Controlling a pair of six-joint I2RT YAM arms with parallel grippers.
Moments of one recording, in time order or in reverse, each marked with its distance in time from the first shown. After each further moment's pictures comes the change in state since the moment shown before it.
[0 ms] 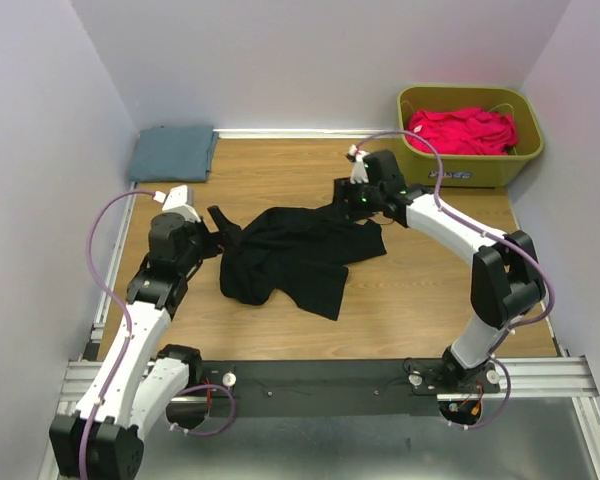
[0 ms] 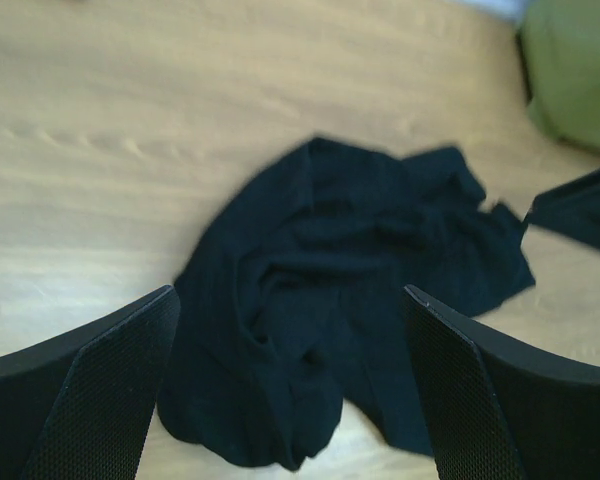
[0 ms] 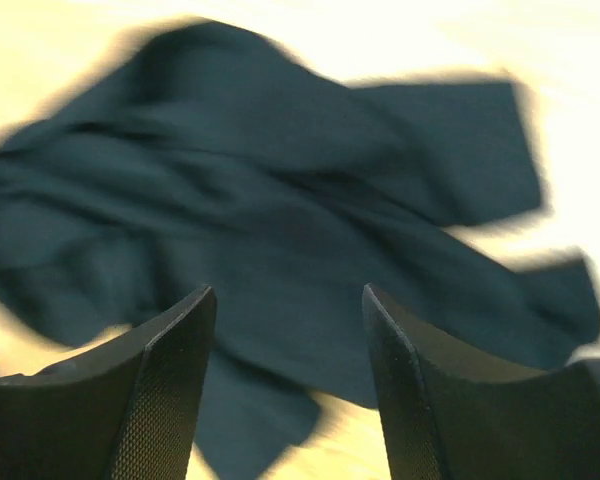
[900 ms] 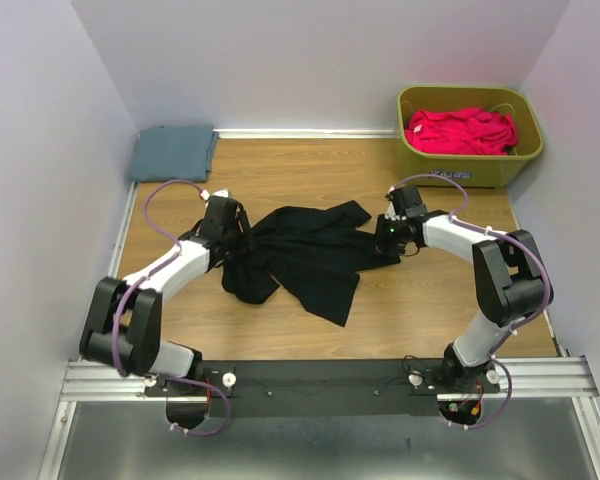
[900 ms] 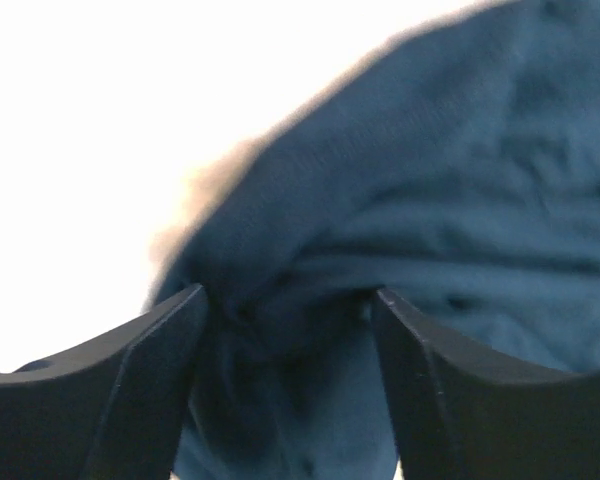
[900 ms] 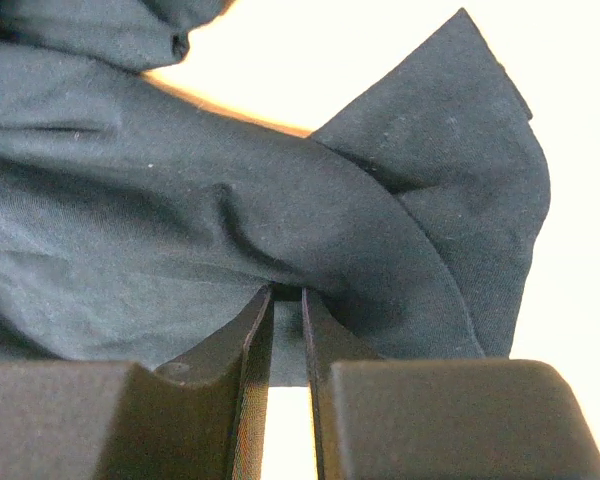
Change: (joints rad) left arm -0.137 0.615 0.083 0.043 -0.170 -0.091; right arm -0.198 0.007 -0.332 -0.006 0.061 0.138
